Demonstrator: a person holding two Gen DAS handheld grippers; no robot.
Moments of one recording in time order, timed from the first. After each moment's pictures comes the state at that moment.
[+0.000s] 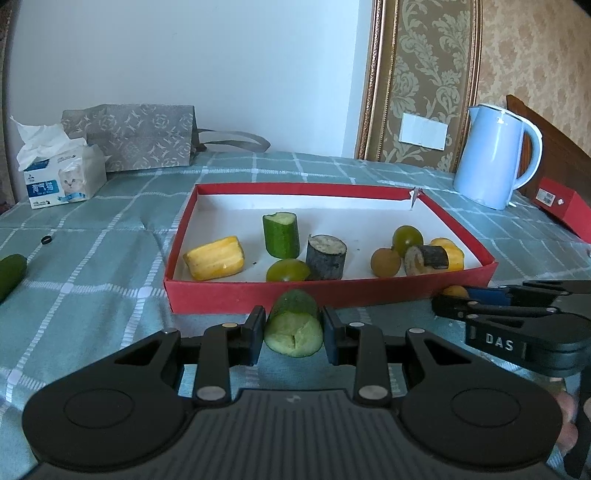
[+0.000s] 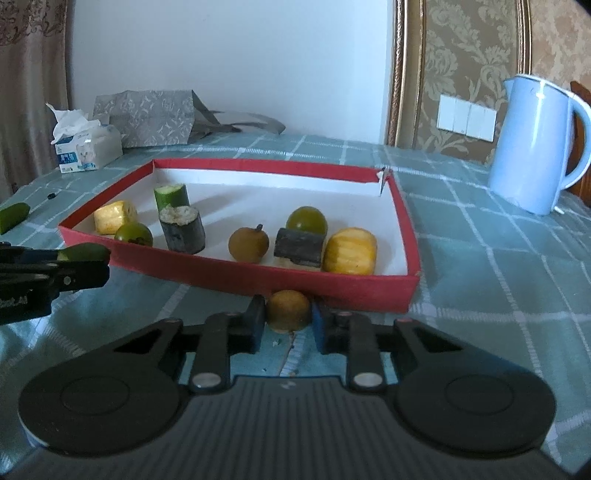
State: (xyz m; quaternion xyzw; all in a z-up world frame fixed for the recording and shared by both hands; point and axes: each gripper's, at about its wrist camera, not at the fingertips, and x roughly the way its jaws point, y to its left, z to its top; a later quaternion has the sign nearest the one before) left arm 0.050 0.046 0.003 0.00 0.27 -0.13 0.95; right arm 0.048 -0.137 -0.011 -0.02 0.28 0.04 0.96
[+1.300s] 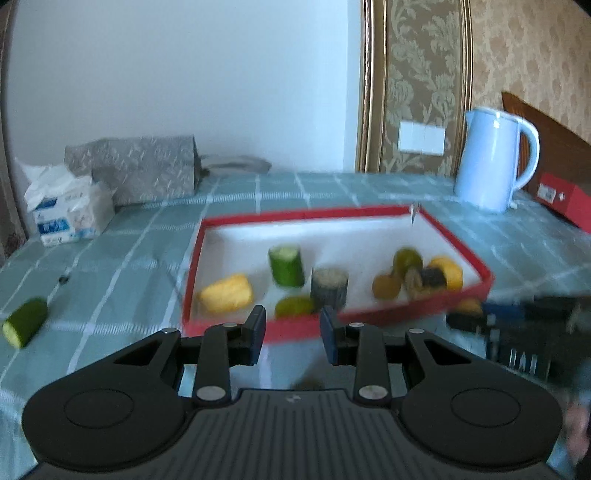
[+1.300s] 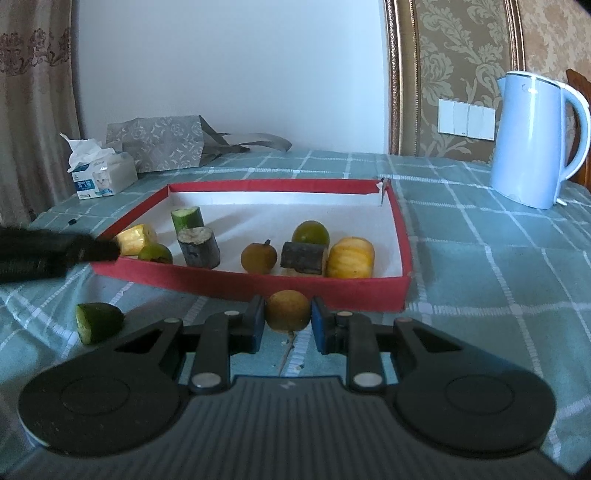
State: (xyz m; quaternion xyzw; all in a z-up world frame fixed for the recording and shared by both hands) left arm 0.045 0.046 0.028 0.04 0.27 -0.13 0.95; right arm 0.030 -0.151 0.000 0.02 0.26 0.06 0.96
